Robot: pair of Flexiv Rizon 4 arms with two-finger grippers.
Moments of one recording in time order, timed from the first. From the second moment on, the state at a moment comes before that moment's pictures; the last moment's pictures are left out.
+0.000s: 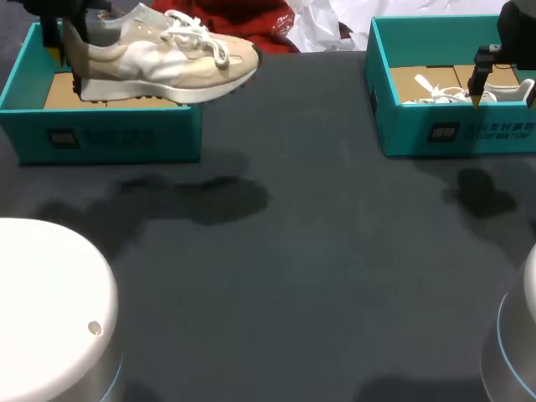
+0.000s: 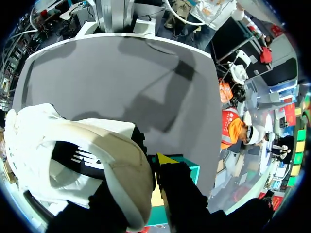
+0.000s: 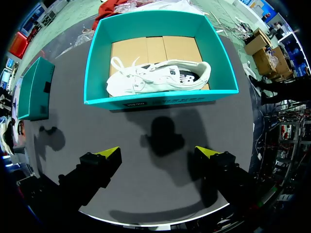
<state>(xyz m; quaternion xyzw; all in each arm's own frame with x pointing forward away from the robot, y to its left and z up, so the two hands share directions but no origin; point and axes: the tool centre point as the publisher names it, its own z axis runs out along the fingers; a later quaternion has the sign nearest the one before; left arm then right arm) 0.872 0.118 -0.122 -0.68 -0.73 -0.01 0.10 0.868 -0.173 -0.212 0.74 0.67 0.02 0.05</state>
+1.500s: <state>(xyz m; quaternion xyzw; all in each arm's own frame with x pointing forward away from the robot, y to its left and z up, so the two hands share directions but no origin) 0.709 -0.018 -0.227 -0.73 -0.67 -0.07 0.00 0.868 -0.173 -0.212 0.74 0.67 0.02 0.05</state>
